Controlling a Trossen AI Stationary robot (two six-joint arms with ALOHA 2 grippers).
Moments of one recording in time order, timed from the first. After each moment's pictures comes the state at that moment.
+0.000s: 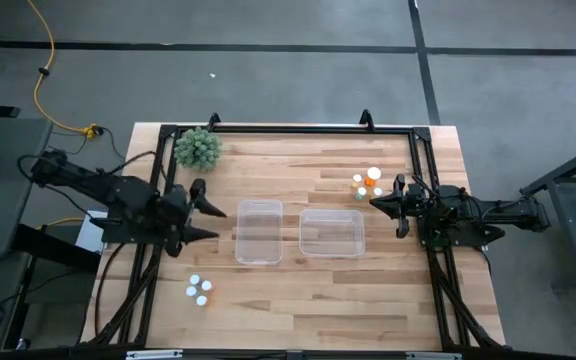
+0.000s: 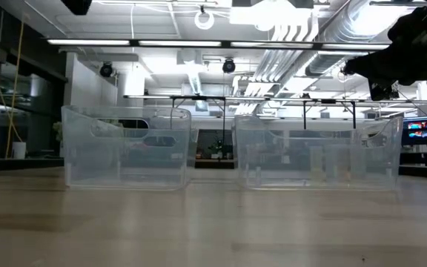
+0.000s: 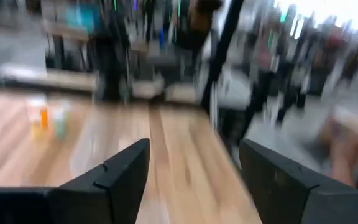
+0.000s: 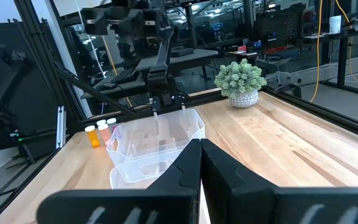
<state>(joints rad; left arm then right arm) -0.27 0.64 0.63 -0.17 -0.15 -0.23 0.00 0.01 0.01 0.03 0.09 0.18</state>
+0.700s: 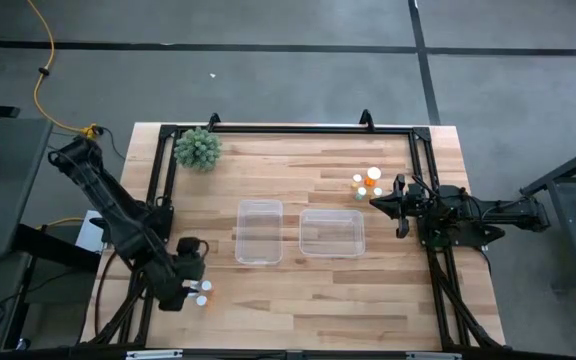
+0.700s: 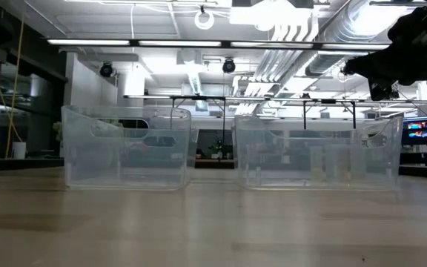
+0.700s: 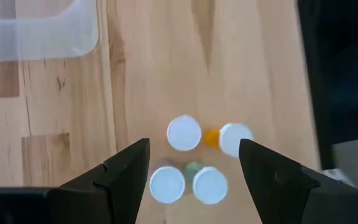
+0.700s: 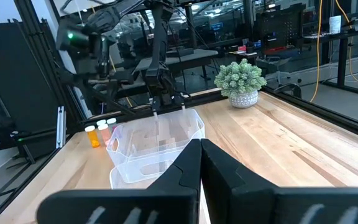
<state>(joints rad) -0.78 1.19 0.80 -0.75 -0.22 -0.77 0.00 0.01 0.01 0.03 0.09 0.18</state>
